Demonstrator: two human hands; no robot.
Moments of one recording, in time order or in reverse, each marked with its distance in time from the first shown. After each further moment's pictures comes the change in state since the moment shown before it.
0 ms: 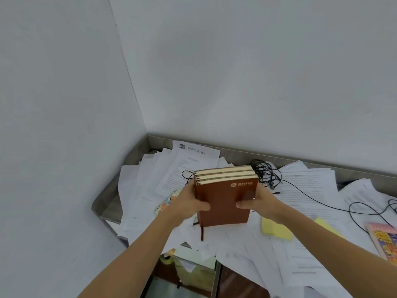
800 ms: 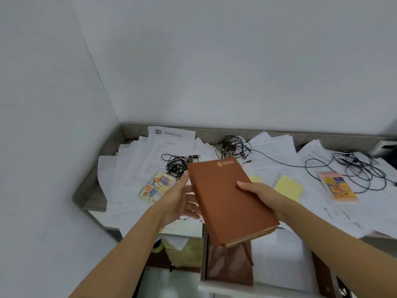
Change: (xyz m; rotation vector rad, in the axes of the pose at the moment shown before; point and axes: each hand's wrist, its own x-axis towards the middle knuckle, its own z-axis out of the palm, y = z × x) left_hand -0.043 -0.031 0.020 -0.278 -0.307 -0.303; right_hand -0.109 0.015 0.012 0.422 0.094 0.453
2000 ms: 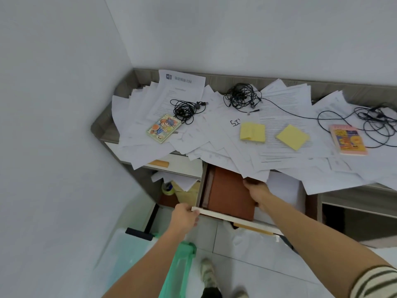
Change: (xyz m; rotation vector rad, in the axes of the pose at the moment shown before) left_hand -0.031 -0.244 0.073 0.231 0.635 -0.107; right_hand 0.046 0.201 -0.014 -0.045 0.348 0.155
